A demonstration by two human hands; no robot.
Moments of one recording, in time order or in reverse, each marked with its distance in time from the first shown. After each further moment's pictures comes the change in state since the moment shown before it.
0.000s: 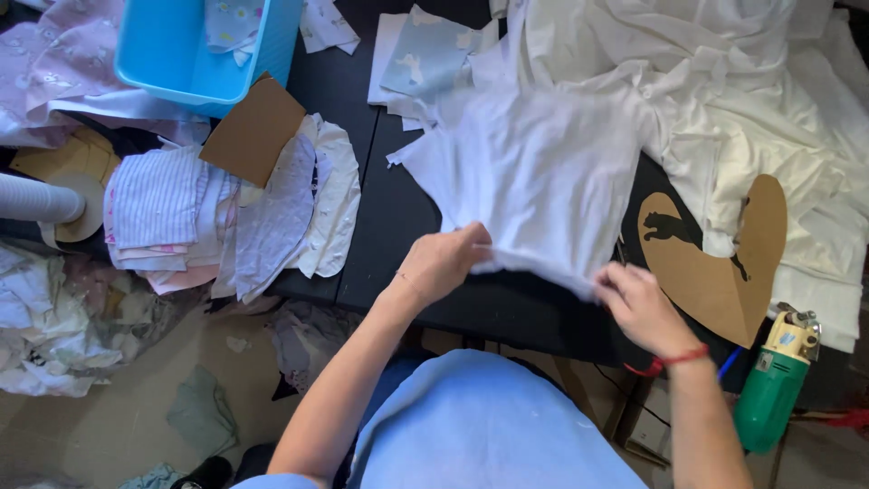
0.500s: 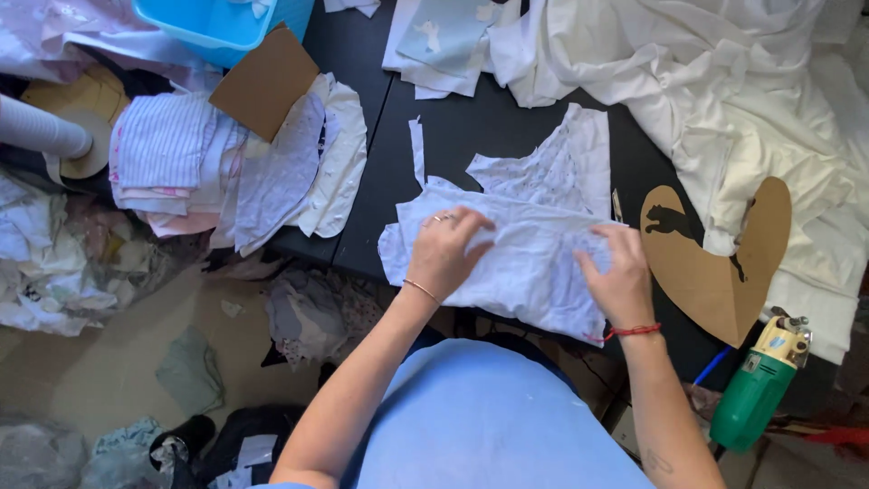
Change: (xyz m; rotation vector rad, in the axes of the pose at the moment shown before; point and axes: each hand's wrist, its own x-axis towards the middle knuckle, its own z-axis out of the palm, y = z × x) left_hand -0.016 -0.002 0.062 0.122 0.604 0.101; right_hand 0.012 -0.004 0.028 -0.080 0.334 -0.039
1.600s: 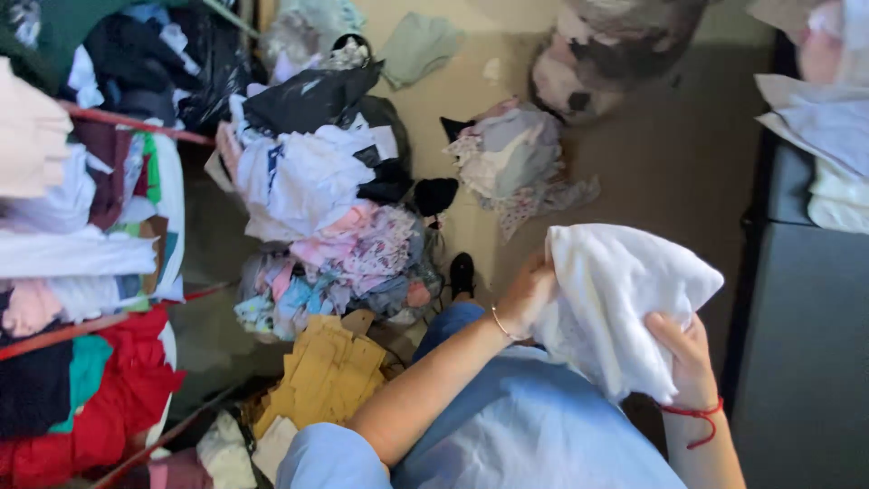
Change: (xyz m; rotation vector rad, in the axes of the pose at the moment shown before) left_hand -0.332 0.103 -0.171 -1.685 1.333 -0.780; right_hand -0.163 -0.250 0.081 0.932 -1.377 0.125
